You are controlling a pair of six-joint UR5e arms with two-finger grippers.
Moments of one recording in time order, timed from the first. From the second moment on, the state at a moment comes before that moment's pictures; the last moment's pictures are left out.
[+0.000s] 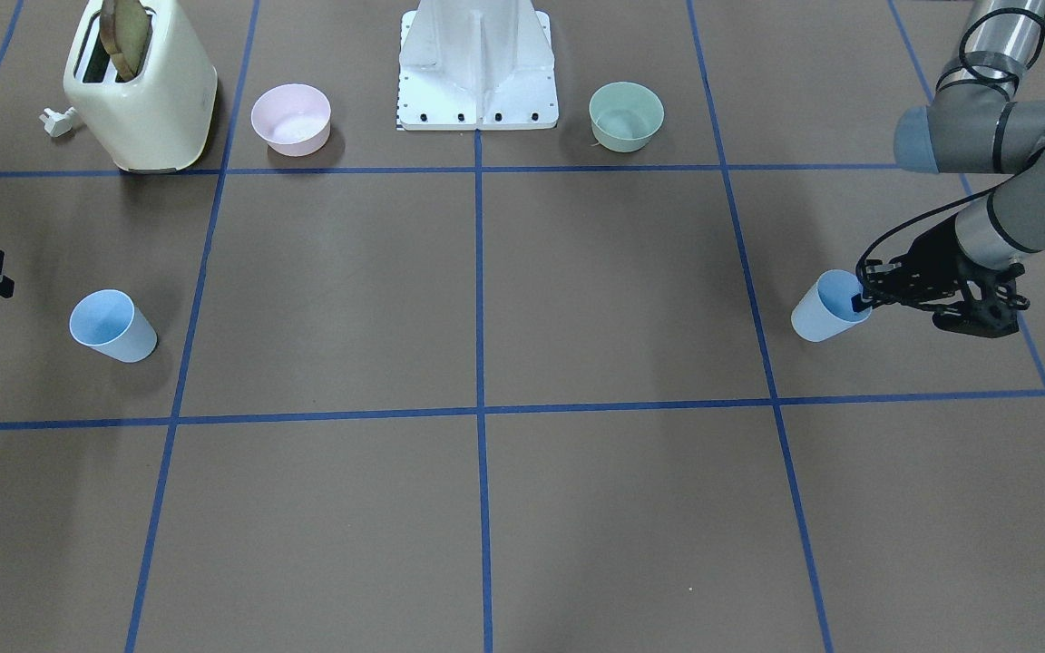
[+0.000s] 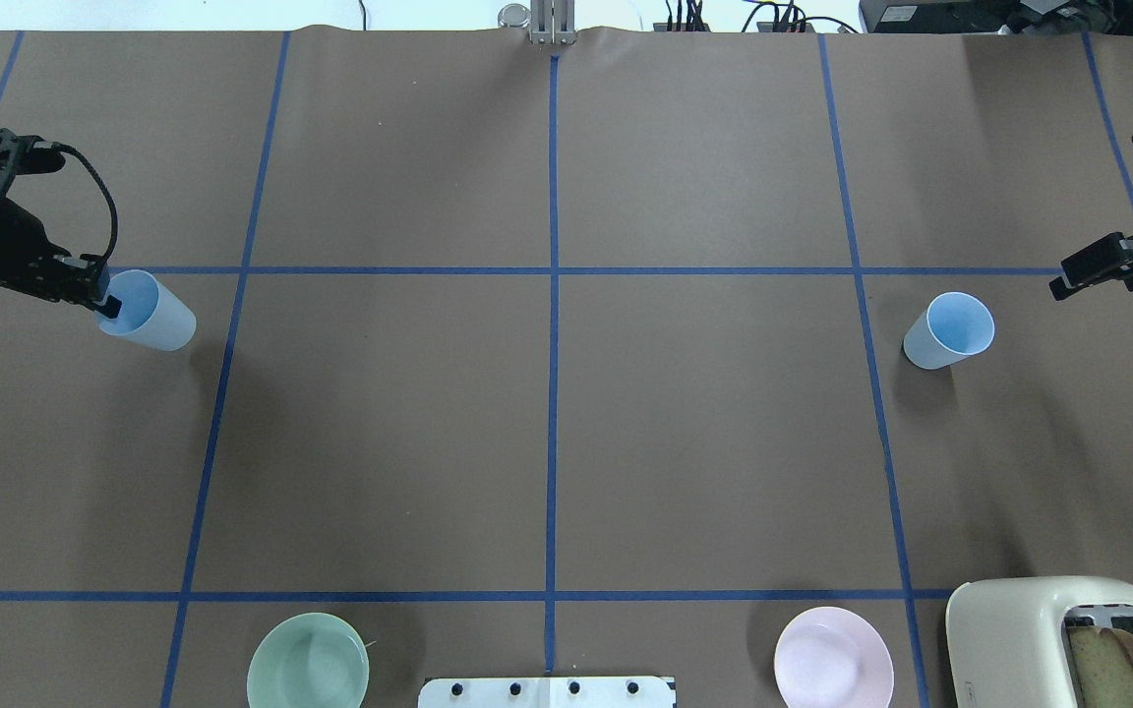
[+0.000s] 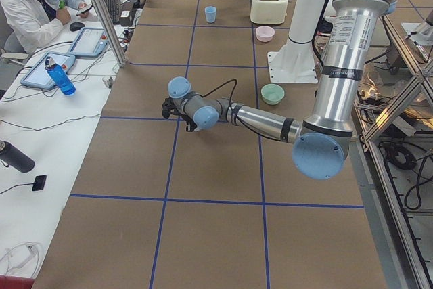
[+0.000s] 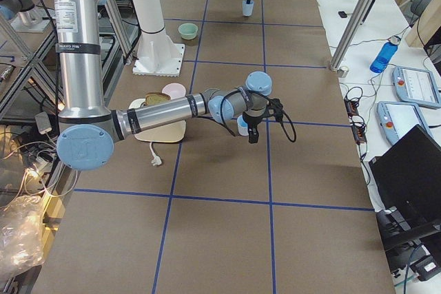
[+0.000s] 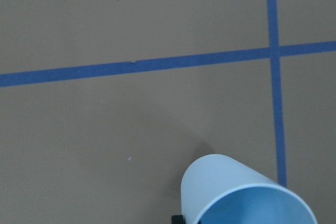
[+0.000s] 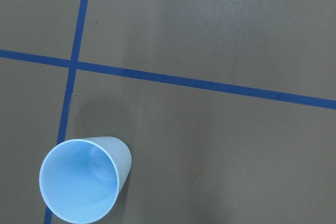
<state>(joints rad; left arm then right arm) -1.05 -1.76 -1.63 -1.95 -2.42 -0.74 1.19 -1.54 1.79 -1.38 2.35 0.41</state>
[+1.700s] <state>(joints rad) -0.63 -2.43 -1.49 -1.62 -2.14 -1.39 1.02 -1.47 1.75 -1.39 2.24 0.42</state>
